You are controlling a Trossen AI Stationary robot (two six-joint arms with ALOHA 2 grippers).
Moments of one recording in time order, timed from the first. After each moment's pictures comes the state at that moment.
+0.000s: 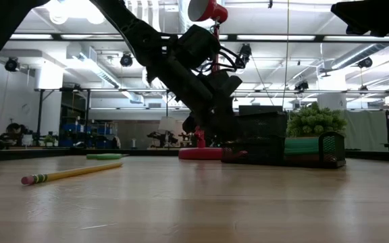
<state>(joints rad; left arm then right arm) 0.15 1.99 1.26 0.07 -0.01 -0.35 0.25 0.01 0.16 0.06 0.26 -0.53</state>
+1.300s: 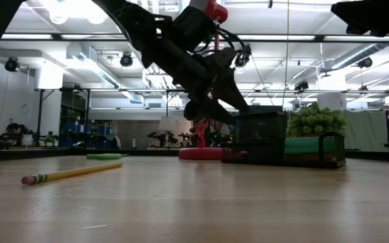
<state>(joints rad) 0.12 1.90 1.26 0.01 0.10 -0.36 0.26 0.01 0.16 0.07 0.26 -0.54</state>
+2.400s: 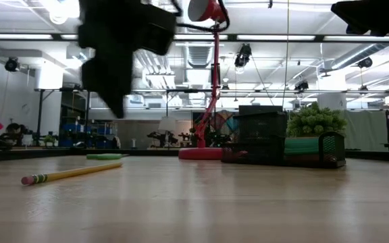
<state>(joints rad) -0.31 1.72 1.26 -0.68 0.11 -0.83 0.25 0.01 0.16 0.07 0.26 -0.53</state>
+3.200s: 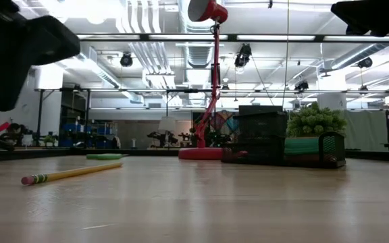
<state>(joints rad) -0.67 1.72 1.25 -0.77 -0.07 -0.56 0.25 0.01 0.16 0.07 0.26 -0.50</state>
